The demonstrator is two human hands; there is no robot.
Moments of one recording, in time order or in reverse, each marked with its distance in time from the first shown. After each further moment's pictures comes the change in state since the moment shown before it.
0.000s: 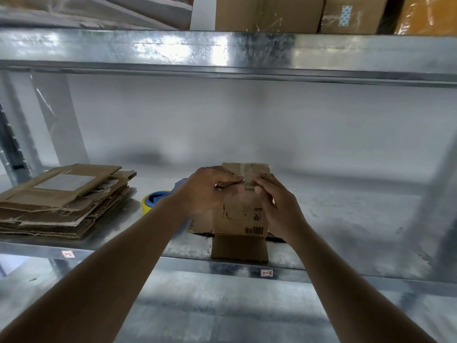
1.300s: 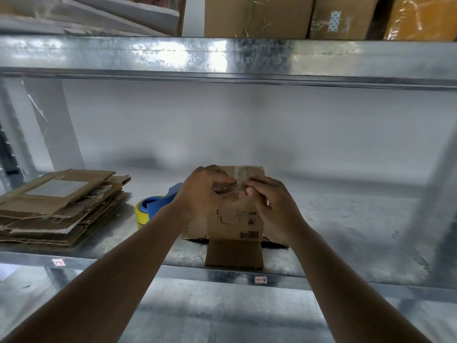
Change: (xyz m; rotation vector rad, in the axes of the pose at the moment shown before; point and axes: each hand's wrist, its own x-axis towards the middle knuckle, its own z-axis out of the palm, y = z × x) left_hand 0.009 0.014 0.009 0.061 0.104 -0.016; right_hand 0.010 0.000 -0.015 -0.060 -0.015 -0.067
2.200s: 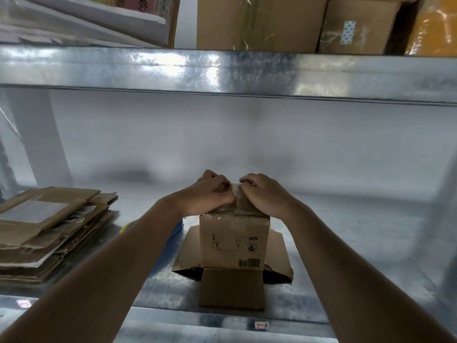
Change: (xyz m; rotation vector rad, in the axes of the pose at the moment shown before) left_hand 0.071 -0.028 -0.007 -0.034 -0.491 -0.385; right_hand 0.106 0.006 -0.008 0.026 -0.321 0.318
